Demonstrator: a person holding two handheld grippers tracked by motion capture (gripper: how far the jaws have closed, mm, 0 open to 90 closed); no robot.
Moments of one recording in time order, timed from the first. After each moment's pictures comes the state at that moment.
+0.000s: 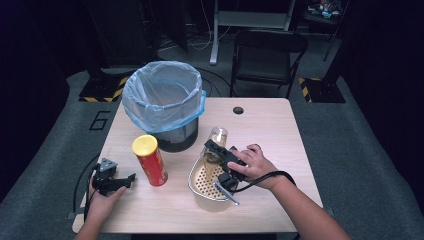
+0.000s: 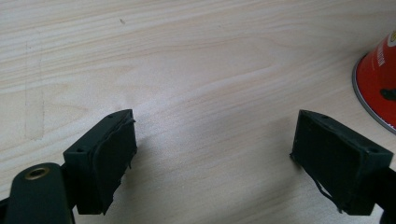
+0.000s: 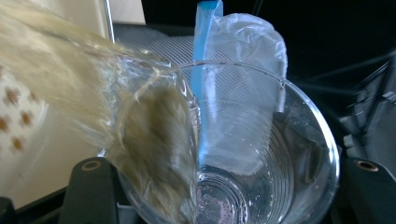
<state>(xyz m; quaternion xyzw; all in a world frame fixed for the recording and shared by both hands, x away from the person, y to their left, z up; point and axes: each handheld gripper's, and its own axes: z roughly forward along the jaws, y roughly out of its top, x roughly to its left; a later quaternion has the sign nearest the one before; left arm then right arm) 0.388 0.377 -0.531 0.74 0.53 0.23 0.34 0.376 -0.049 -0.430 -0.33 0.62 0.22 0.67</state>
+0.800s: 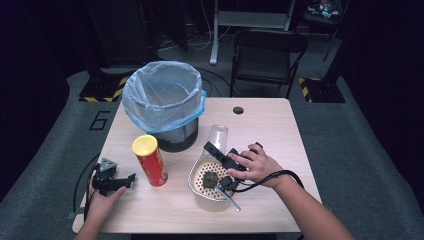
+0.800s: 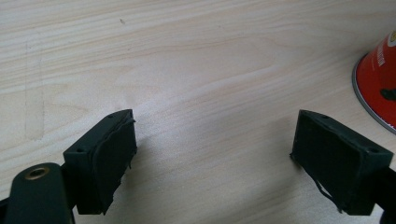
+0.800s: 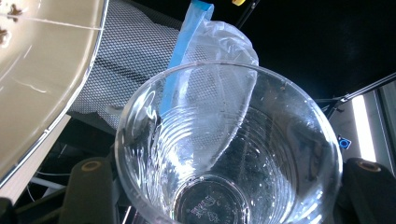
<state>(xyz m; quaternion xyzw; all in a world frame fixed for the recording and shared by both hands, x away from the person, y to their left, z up) 0.388 0.377 -0.531 0.74 0.53 0.23 0.34 0.371 -0.051 -0.430 -0.41 0.53 0.14 0.73</state>
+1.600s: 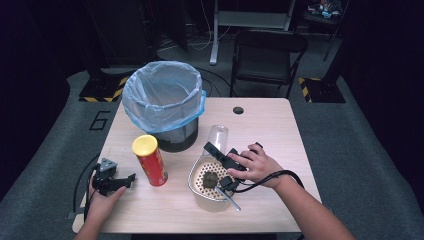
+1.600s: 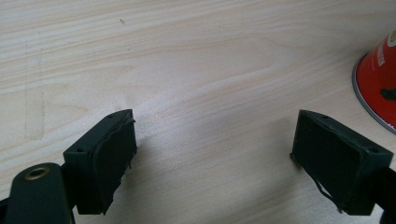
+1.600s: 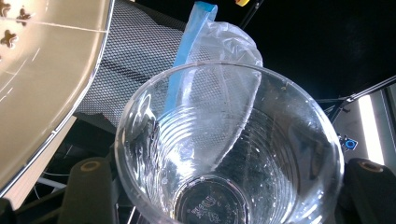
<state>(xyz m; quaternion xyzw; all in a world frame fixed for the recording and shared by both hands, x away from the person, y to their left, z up) 0.388 0.377 -0.531 0.74 0.53 0.23 0.34 0.371 -0.052 -0.430 -0.40 0.54 0.14 0.72</state>
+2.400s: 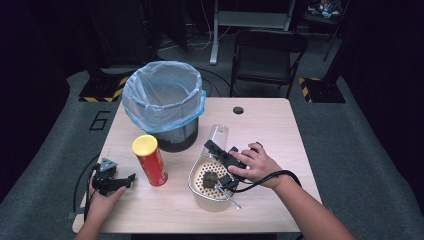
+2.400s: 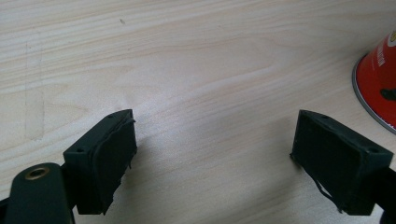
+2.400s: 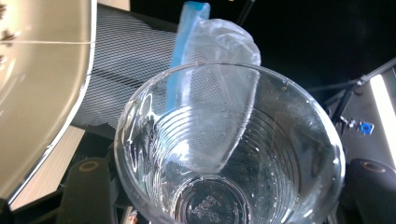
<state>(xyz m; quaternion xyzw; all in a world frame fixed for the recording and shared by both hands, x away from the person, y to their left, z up) 0.388 0.377 -0.531 0.74 0.53 0.23 0.34 0.371 -0.051 -0.424 -0.37 0.57 0.19 0.71</state>
